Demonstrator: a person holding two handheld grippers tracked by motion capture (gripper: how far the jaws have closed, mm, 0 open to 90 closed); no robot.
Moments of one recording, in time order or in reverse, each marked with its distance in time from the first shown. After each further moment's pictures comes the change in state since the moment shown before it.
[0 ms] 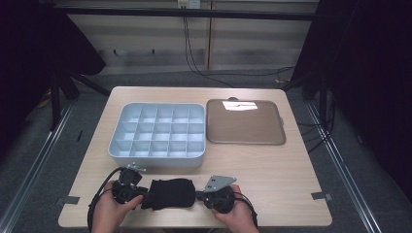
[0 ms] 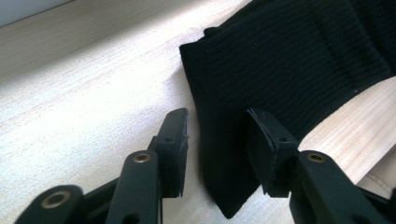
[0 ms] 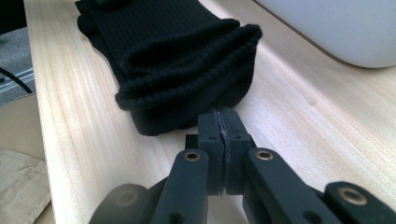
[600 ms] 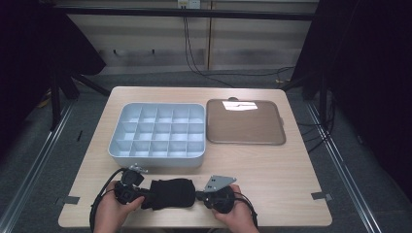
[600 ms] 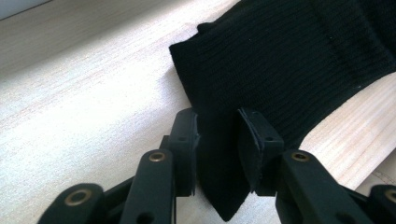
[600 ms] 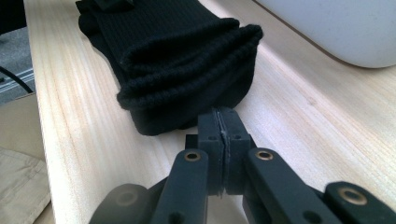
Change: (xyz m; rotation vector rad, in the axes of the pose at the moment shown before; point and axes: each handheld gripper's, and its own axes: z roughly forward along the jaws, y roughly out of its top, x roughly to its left) left arm -0.003 0.000 0.004 0.013 0.001 0.011; right arm 0.000 0.000 0.000 0.000 -0.001 0.000
